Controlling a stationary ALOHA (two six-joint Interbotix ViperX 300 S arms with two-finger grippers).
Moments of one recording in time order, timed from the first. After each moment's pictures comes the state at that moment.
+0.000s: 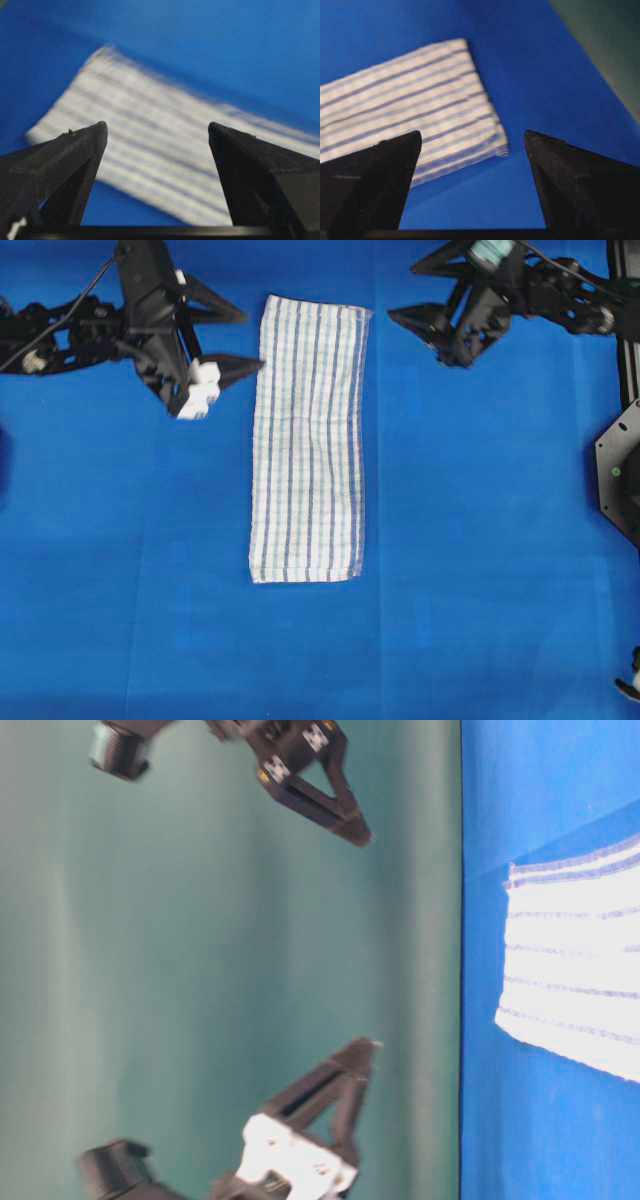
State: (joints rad) left arm 0.28 -0.15 0.83 -0.36 -0.18 0.22; right arm -0.48 -0.24 0.84 0.52 -0.06 -0.31
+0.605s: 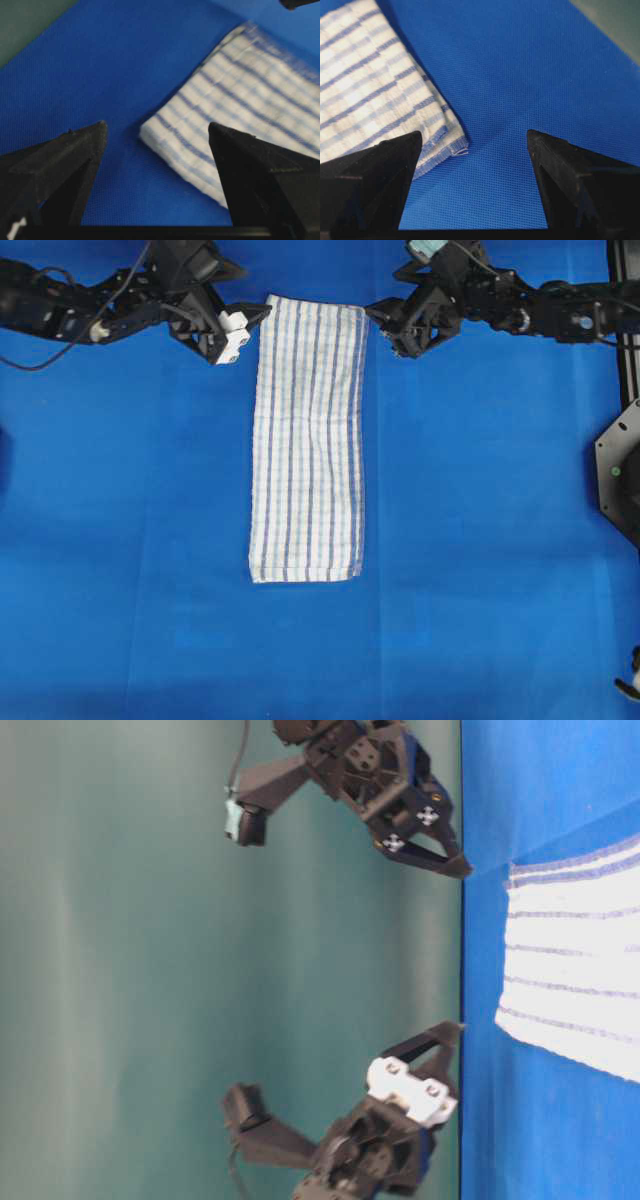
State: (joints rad) left arm 0.43 0.17 0.75 -0.36 -0.39 0.22; right arm -0.50 0.08 0.77 0.66 -0.23 -0.31
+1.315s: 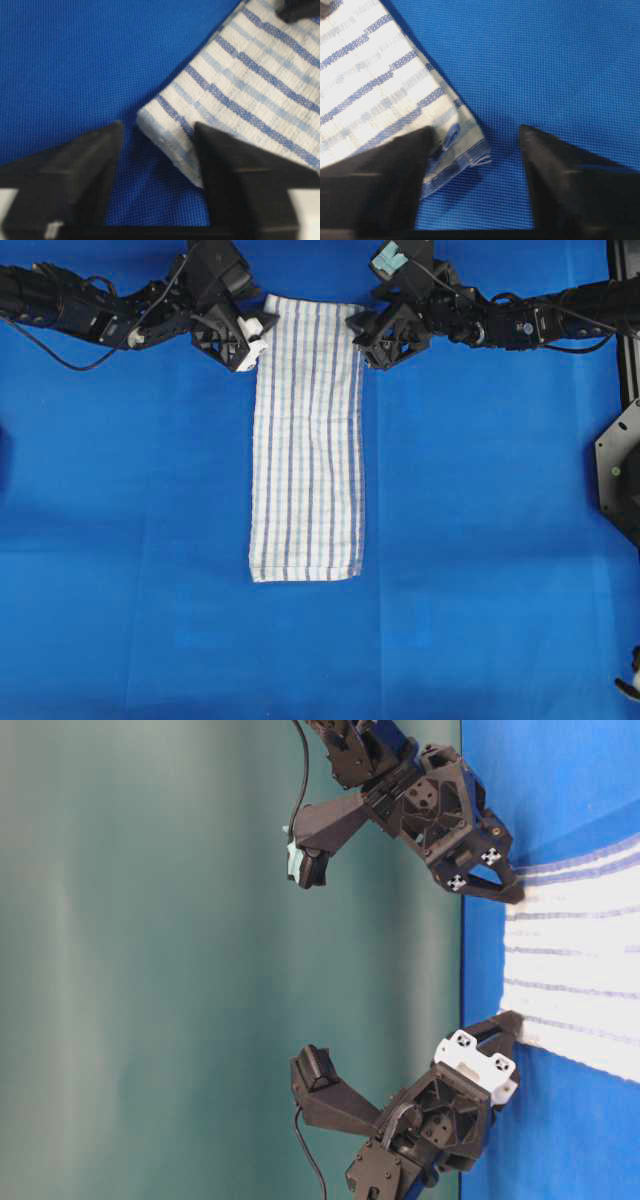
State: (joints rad) left arm 0.44 0.32 0.68 -0.36 -0.40 0.21; right arm -0.45 0.24 0.69 0.73 -0.26 -0.32
